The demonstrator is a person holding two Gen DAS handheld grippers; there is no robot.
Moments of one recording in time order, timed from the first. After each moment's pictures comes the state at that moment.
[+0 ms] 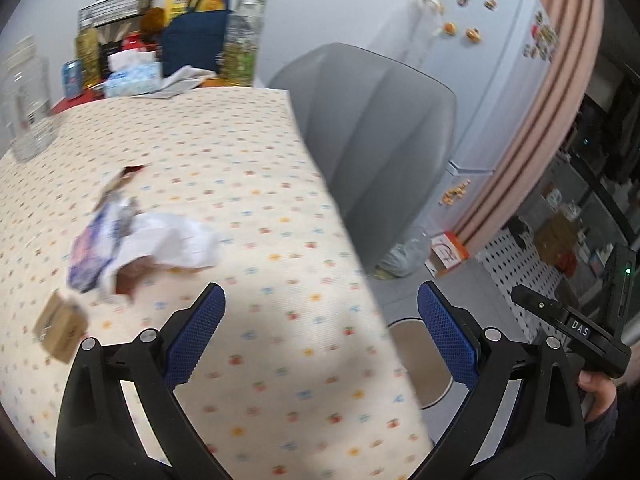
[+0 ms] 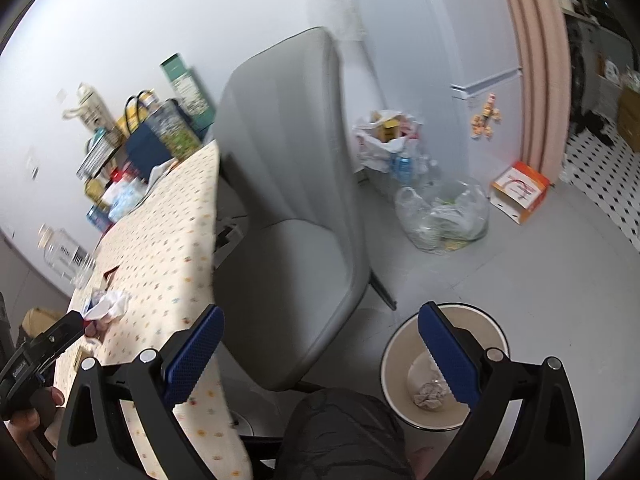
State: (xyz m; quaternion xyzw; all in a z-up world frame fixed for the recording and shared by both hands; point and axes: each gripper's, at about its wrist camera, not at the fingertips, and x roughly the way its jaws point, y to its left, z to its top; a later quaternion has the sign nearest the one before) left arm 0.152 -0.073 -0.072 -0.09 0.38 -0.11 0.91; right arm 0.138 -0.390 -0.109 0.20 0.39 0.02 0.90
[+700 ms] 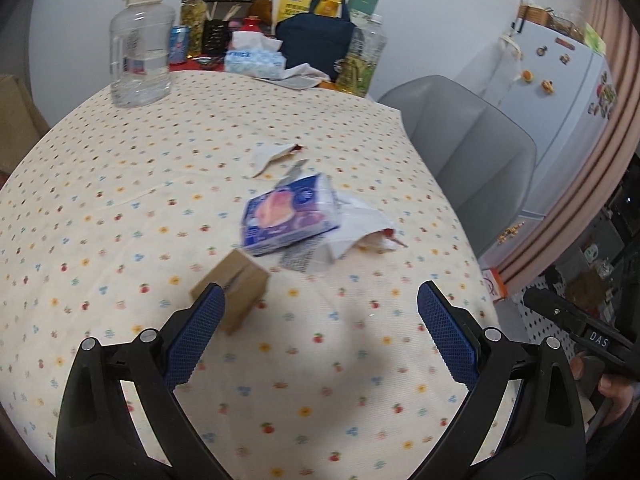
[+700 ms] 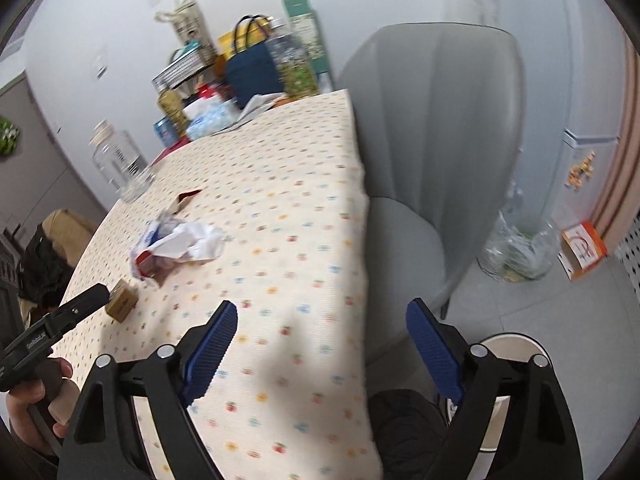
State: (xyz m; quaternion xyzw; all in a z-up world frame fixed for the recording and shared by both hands) left arm 0.113 0.060 -0.090 -0.15 0.37 0.00 0.92; right arm 0.165 -0.225 -0.089 0.08 0.42 0.16 0.89
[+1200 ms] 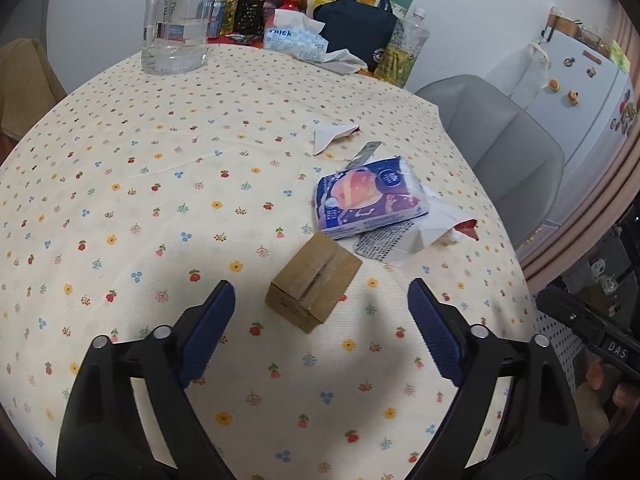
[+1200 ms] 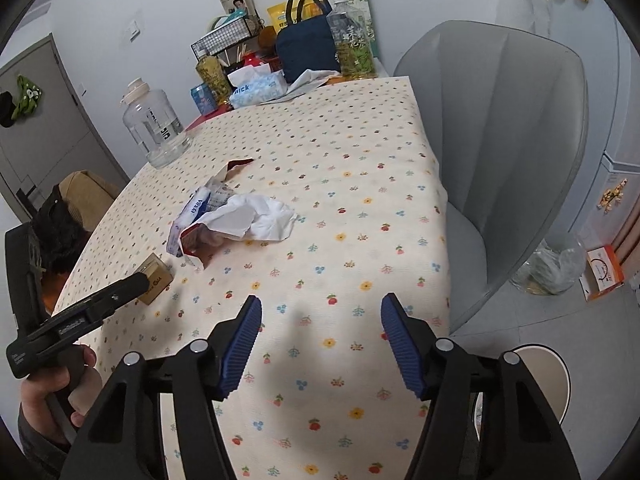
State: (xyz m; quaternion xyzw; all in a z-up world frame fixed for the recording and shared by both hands) left arm 0.116 0.102 -0.122 -0.17 0.40 0.03 0.90; right arm 0.167 -0.163 -0.093 0.04 0.43 0.20 0.88
